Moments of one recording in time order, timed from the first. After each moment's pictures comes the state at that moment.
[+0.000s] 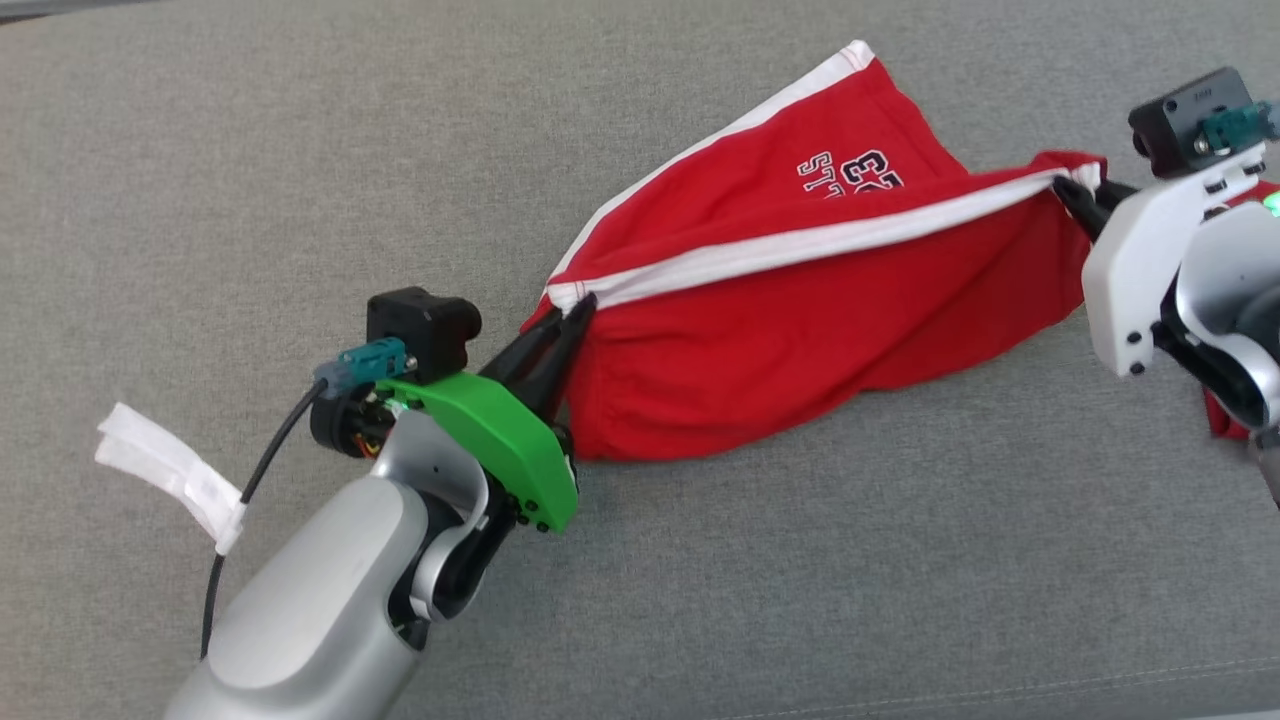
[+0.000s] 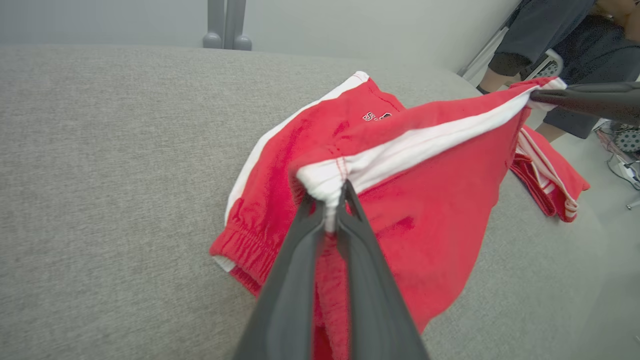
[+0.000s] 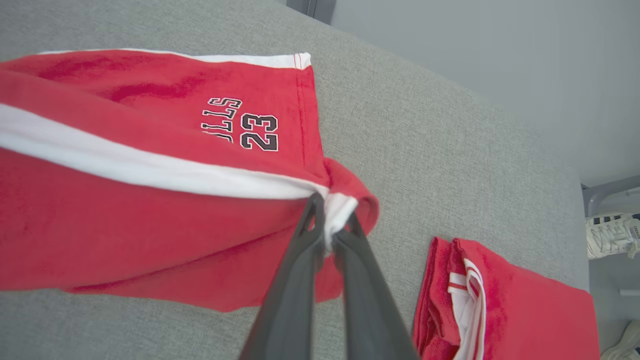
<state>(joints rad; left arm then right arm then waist) -0.53 0.30 -0.71 0.10 -0.81 0.10 0.11 -0.58 -0.56 0.28 0.01 0.39 0.13 0.70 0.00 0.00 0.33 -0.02</state>
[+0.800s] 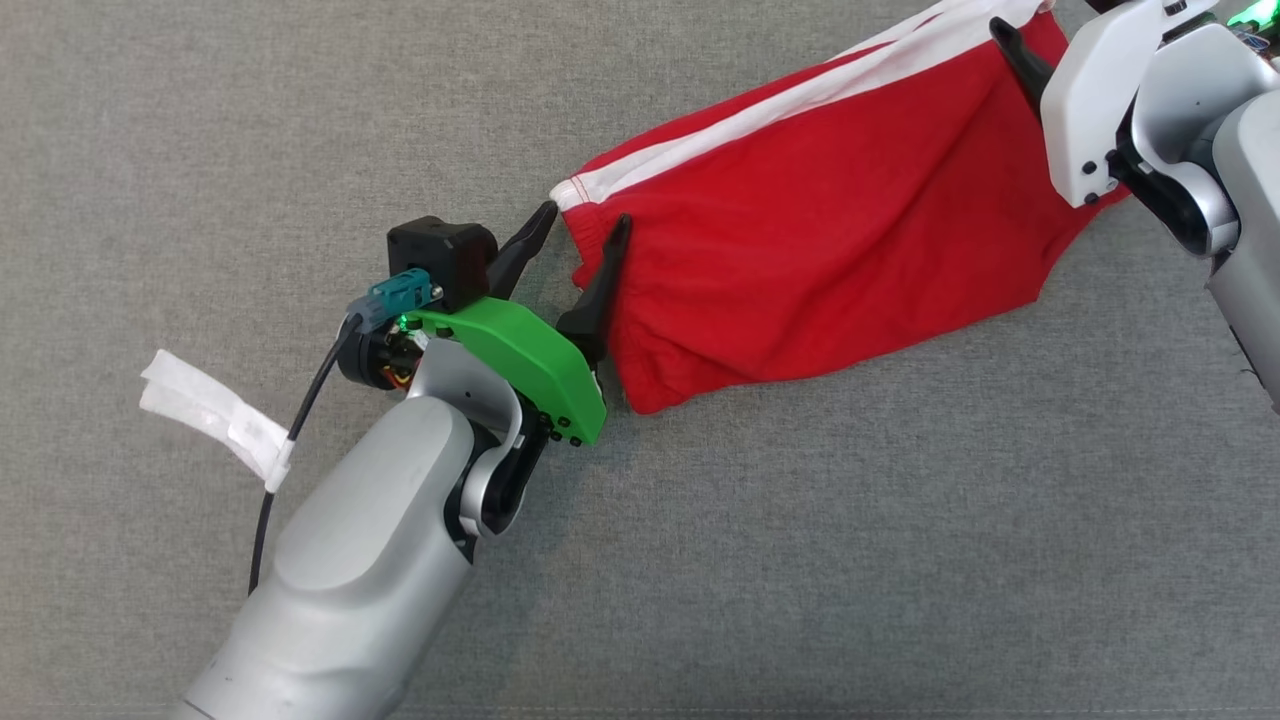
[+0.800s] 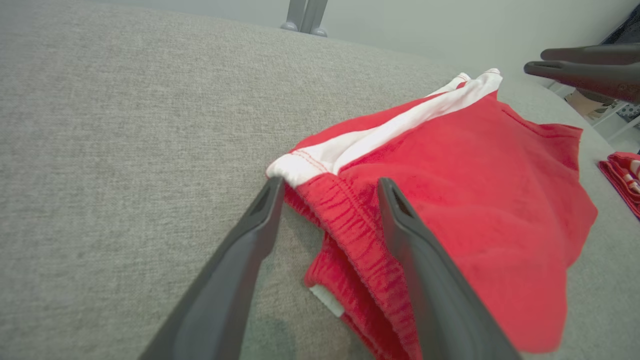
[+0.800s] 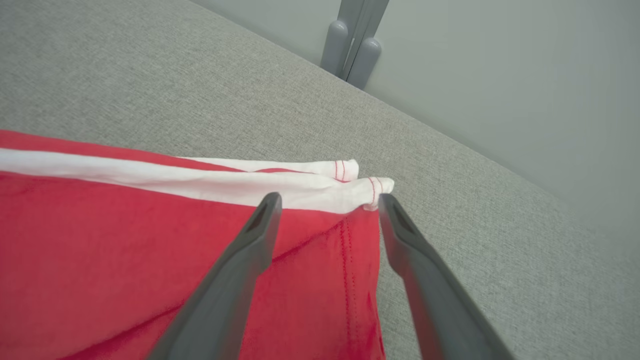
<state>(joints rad) -0.70 0.16 -0.70 0.41 -0.78 0.06 -0.04 -1.04 -0.51 0.57 0.52 0.44 0.13 0.40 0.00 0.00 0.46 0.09</state>
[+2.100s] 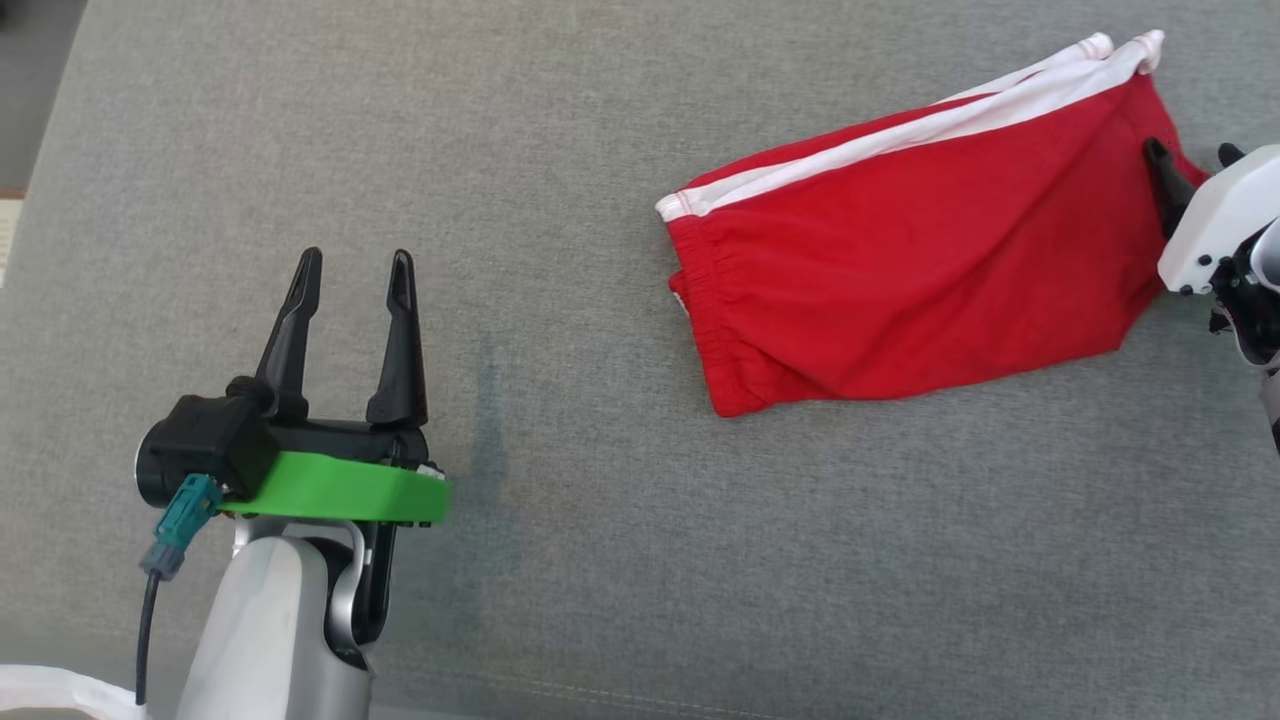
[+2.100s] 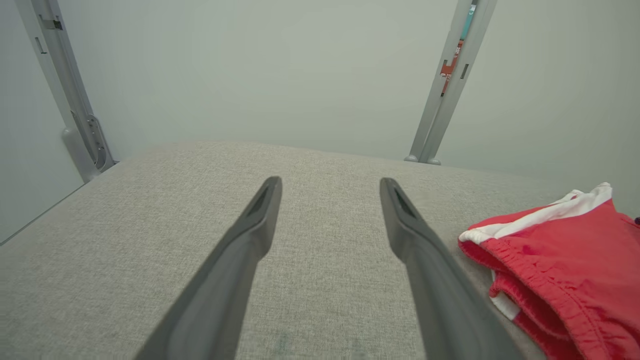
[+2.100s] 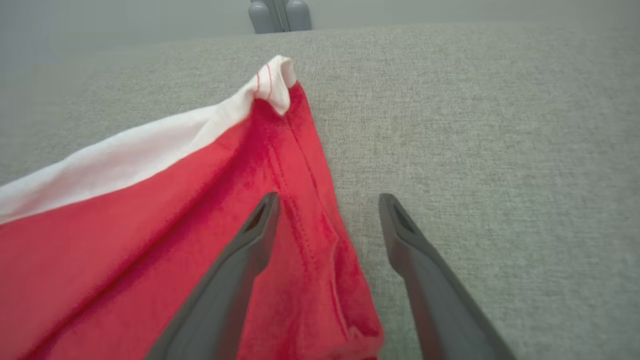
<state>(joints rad) -0.31 0.06 -0.13 0.15 -0.30 -0.11 -0.26 -0.85 -0.44 0.15 0.86 0.50 0.13 0.17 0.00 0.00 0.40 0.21</state>
